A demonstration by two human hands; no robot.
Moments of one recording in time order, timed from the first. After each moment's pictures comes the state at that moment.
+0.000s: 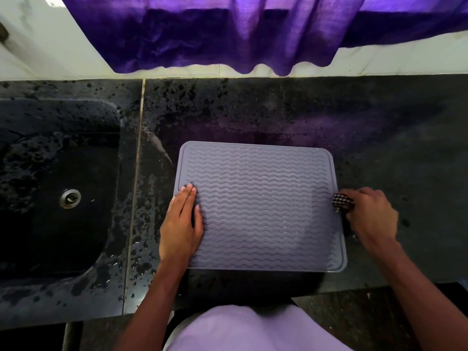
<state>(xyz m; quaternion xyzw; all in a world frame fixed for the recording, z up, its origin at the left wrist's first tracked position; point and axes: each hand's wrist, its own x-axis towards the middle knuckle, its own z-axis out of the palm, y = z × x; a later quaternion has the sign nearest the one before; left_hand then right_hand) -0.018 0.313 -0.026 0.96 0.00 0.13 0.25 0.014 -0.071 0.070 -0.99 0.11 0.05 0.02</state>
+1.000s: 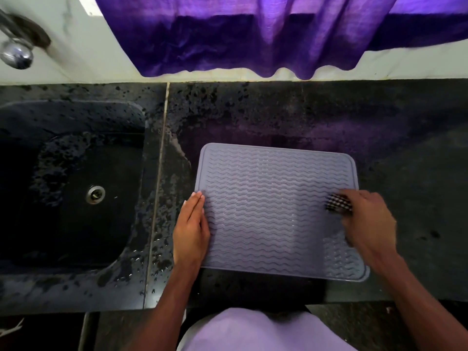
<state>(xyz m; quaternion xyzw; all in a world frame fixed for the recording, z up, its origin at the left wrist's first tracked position) -0.029 0.324 -0.016 0.93 0.08 0.13 0.33 0.010 -0.014 0.079 -0.99 0.06 0.02 0.11</state>
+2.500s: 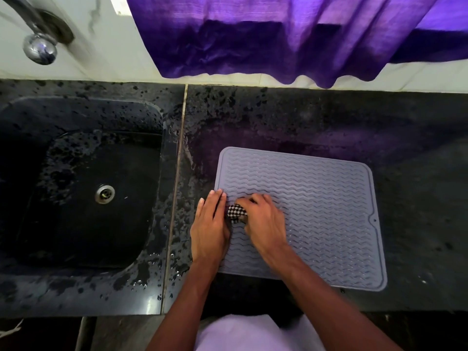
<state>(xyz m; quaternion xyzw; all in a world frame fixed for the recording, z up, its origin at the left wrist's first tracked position) -0.015 0.334 -0.017 0.97 0.01 0.11 0.21 0.020 0.202 0.050 -0.98 -0.11 0.10 0.16</state>
